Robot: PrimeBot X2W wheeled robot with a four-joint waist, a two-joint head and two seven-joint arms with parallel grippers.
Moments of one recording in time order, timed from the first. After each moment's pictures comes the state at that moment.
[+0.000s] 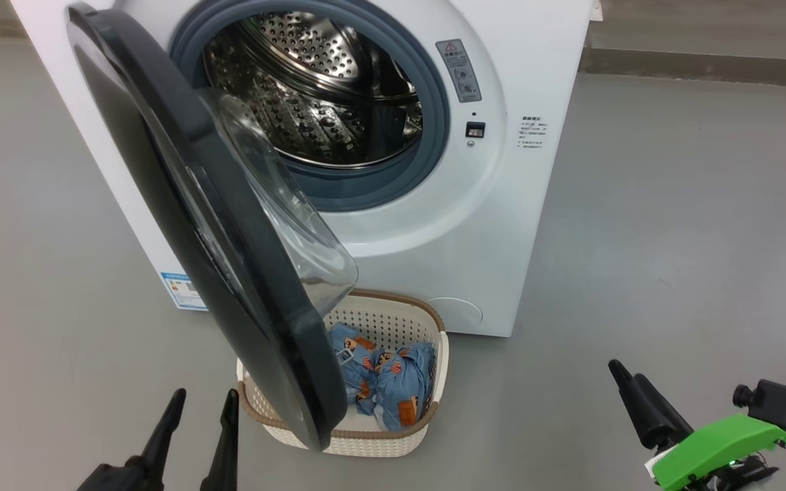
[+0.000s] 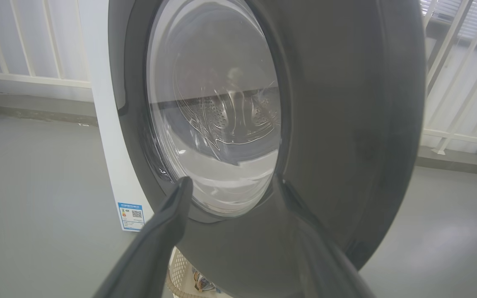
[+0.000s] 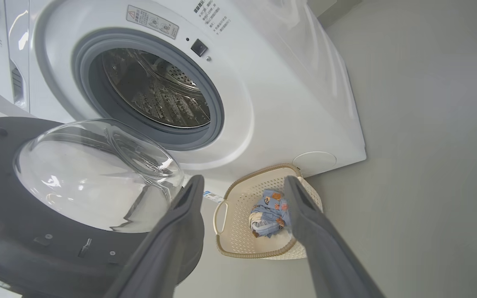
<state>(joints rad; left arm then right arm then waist) 0.01 0.13 -0.16 0.23 -0.34 -0.13 -0.26 -0.17 -0.42 0.58 0.36 1.40 0.13 -0.24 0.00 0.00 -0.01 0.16</state>
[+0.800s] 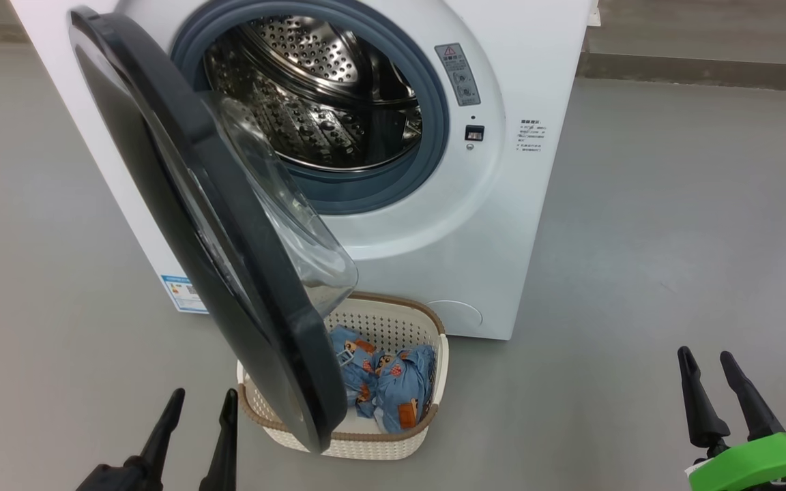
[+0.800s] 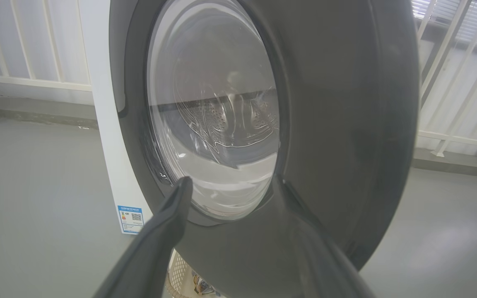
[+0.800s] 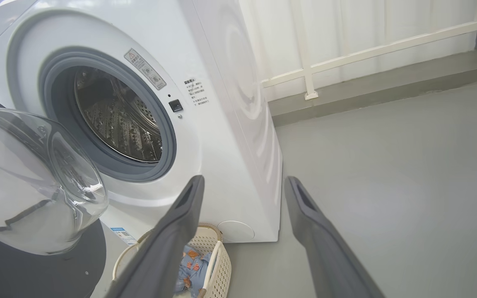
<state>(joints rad) 0.01 0.13 -0.15 0.22 -0.34 -0.13 -0.26 -0.01 -0.25 0.08 0.32 0.65 0.13 -0.25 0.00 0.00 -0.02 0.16</state>
